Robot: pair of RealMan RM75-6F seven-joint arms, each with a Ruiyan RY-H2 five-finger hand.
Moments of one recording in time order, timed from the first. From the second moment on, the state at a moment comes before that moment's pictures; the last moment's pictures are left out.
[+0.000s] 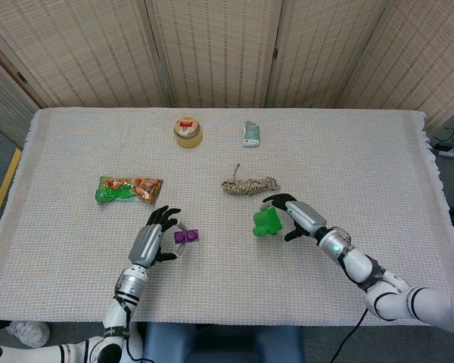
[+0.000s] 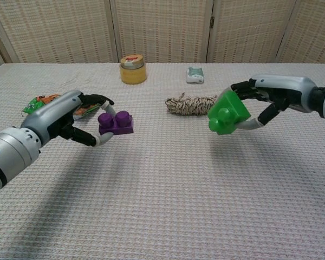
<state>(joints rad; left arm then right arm) -0.55 -1.78 -0.18 -1.51 1.17 1.20 0.03 0.82 -1.39 -0.06 -1.32 -1.37 0.87 0.69</state>
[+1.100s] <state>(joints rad) -0.56 -1.92 -0.16 -1.22 1.26 1.04 -0.17 0.73 -1.22 0.01 -1.46 -1.32 0.63 0.49</state>
